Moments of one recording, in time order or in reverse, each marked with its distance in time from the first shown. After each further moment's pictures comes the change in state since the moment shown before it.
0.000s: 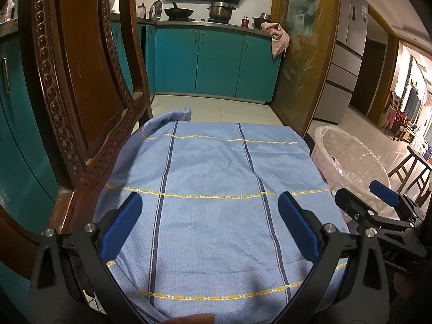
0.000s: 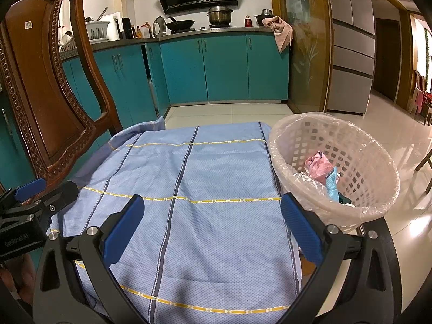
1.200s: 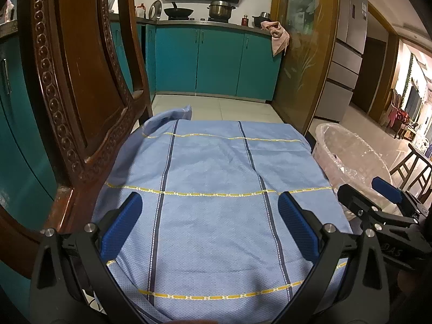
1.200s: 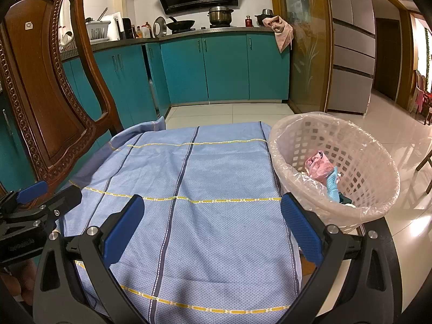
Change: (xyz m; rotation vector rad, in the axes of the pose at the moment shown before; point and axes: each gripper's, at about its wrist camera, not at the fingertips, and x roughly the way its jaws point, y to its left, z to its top) left arm 0.002 0.000 0.000 0.008 0.005 0.007; right arm 0.000 0.000 0.000 0.003 0.000 0.002
